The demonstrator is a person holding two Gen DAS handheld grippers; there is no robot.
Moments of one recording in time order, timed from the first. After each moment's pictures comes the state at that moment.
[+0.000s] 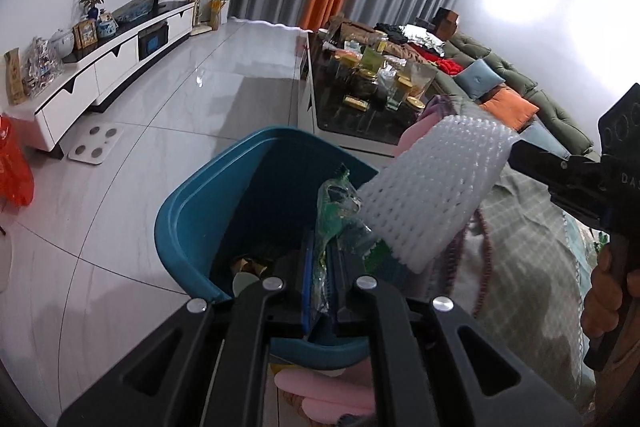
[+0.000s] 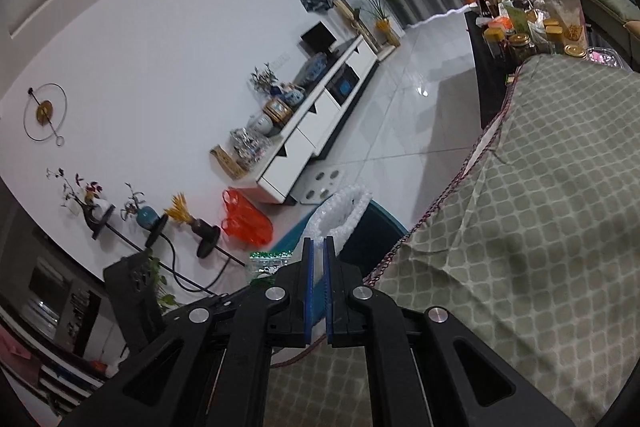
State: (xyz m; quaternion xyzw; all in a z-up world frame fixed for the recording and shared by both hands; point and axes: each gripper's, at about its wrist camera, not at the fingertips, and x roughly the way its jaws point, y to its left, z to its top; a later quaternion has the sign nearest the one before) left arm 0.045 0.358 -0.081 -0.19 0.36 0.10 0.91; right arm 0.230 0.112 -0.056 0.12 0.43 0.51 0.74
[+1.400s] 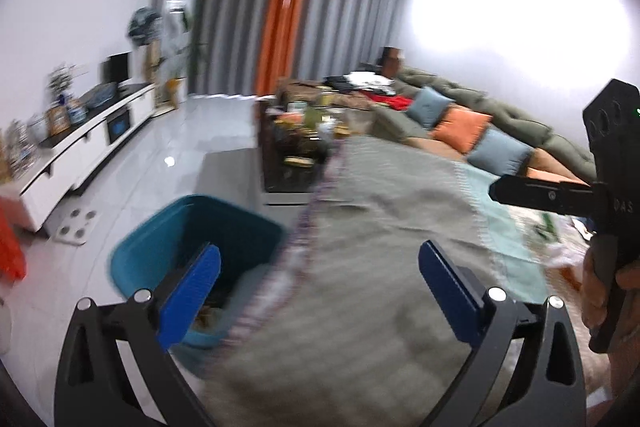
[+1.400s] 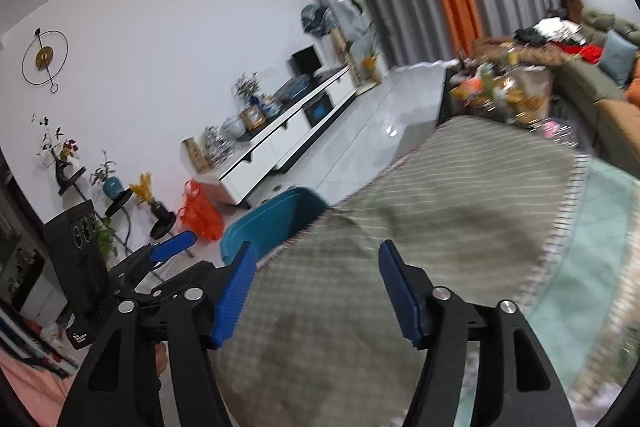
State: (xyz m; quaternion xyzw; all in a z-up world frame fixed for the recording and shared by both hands) left arm 0.008 0.217 -0.019 -0.09 0.24 0.04 0.96; right arm 0.167 -0.032 -0.004 0.03 0.33 0.46 0.82
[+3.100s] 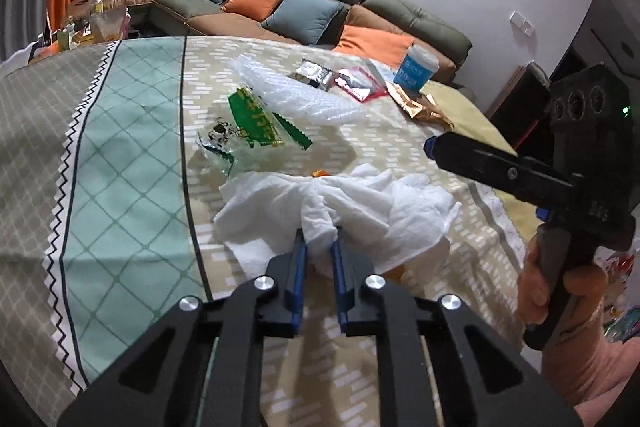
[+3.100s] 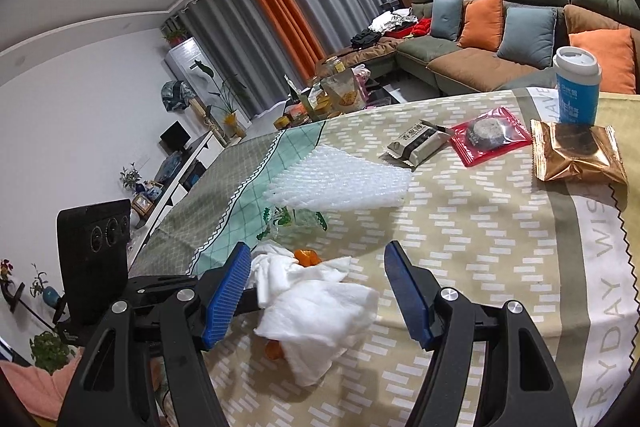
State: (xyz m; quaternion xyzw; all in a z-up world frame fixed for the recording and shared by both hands) left arm 0.135 -0.070 -0.068 -0.05 0.42 -0.31 0.85; right arm 0.162 -0.302 -0.052 0.17 0.34 0.24 0.89
